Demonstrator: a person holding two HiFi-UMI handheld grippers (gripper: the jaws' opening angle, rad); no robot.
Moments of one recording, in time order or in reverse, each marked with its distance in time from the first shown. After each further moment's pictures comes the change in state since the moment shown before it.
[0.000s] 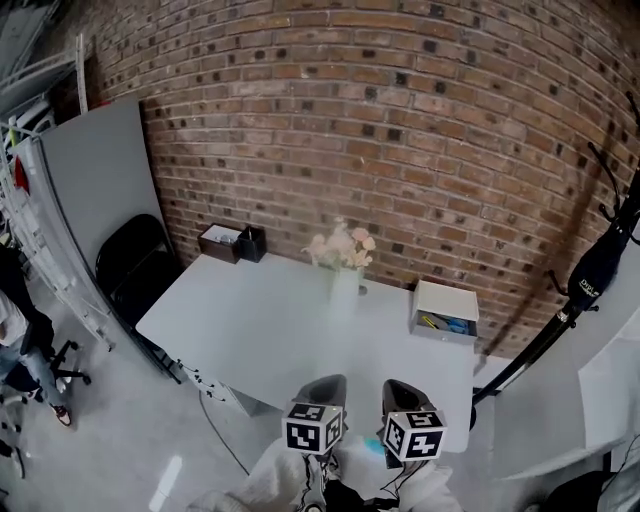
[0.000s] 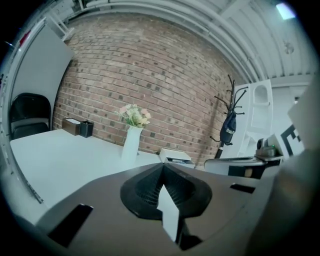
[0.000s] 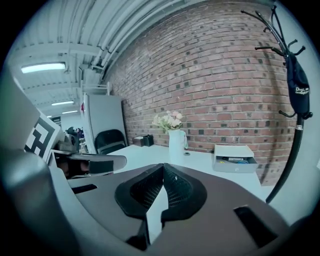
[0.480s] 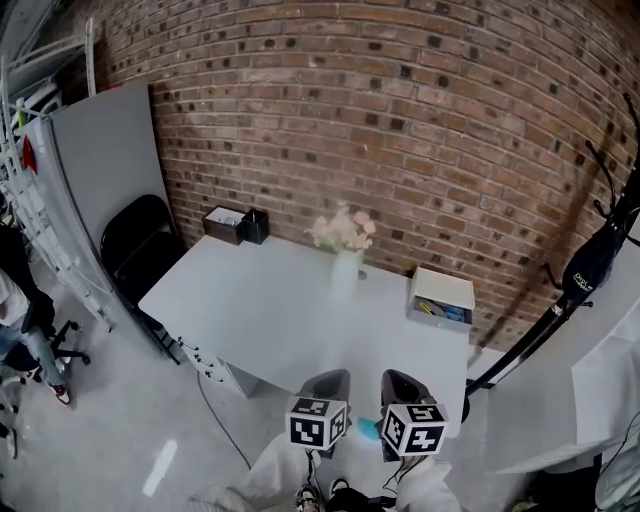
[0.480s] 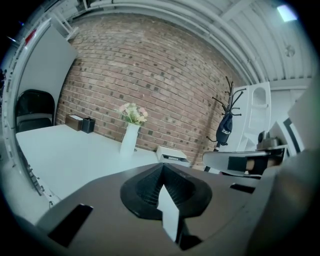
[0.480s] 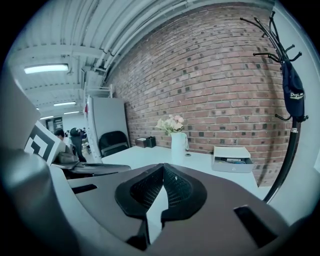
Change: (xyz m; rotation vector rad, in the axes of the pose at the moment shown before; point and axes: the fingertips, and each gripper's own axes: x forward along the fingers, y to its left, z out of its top) left arm -0.028 -0.031 -0.018 -0.031 0.003 0.005; right arm -0.041 0.013 0.004 -0.002 -0.021 0.013
